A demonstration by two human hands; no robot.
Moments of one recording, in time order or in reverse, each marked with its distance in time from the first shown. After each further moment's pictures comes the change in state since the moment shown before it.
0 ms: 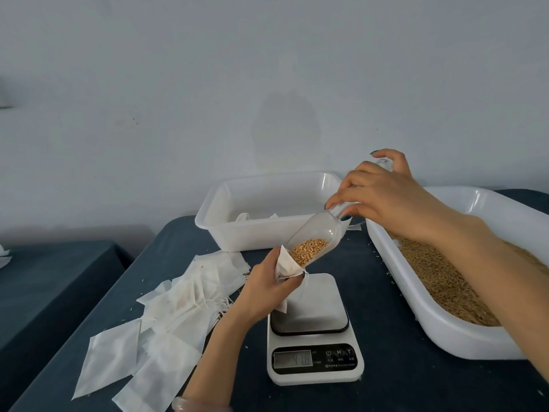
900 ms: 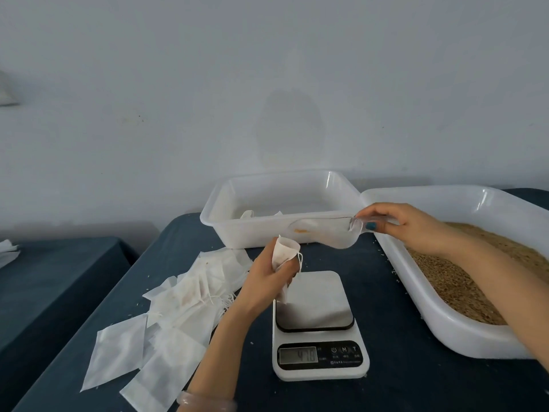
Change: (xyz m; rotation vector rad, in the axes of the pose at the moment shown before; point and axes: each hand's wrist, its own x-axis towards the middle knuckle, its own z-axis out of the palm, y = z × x) left_hand -0.004 0.012 -0.005 -0.286 0.073 -0.006; right_hand -0.037 0.020 0.043 0.898 -0.275 0.444
